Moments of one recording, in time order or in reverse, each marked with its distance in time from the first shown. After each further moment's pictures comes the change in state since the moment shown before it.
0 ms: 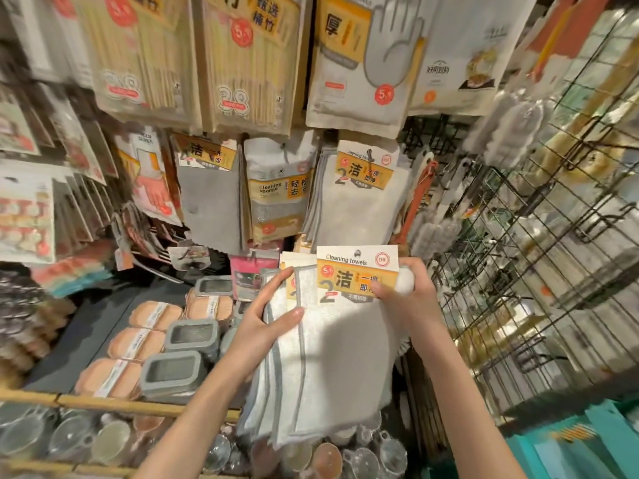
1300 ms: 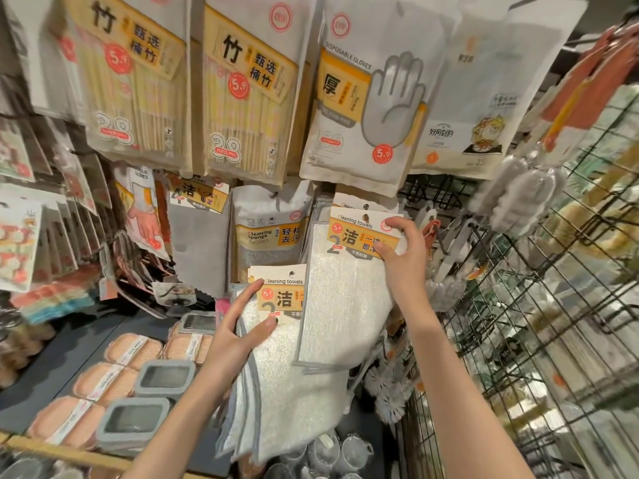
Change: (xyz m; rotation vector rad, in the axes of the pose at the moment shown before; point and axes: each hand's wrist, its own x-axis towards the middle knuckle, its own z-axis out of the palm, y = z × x) left_hand 0.066 0.015 0.011 -0.087 0.245 -0.016; right_hand 0.166 -0.044 0.010 -0.129 0.091 -0.388
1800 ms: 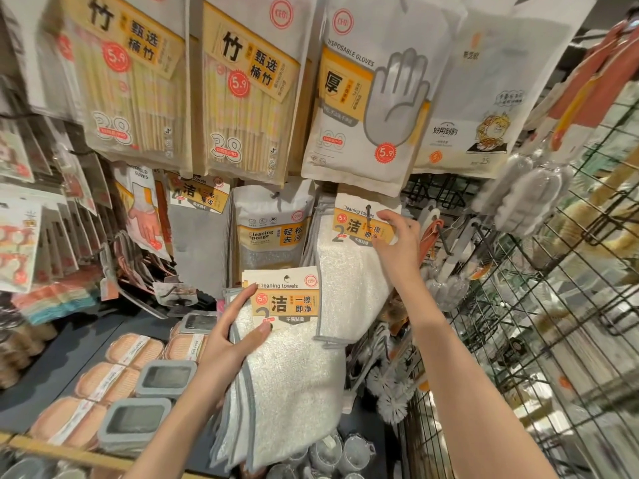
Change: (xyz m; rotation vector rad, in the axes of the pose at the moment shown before) left_hand -0.006 0.005 -0.006 0.035 0.019 -0.016; right_hand 0.032 0.018 0.014 -0.183 -0.055 0.046
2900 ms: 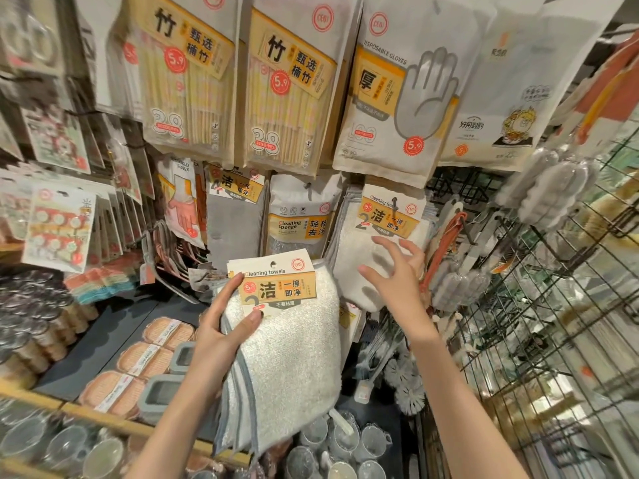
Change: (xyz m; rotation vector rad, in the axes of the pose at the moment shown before) left_hand -0.033 0.007 -0.046 0.014 0.160 0.012; right_hand -0.097 -0.031 0.011 0.117 -0.232 0.040
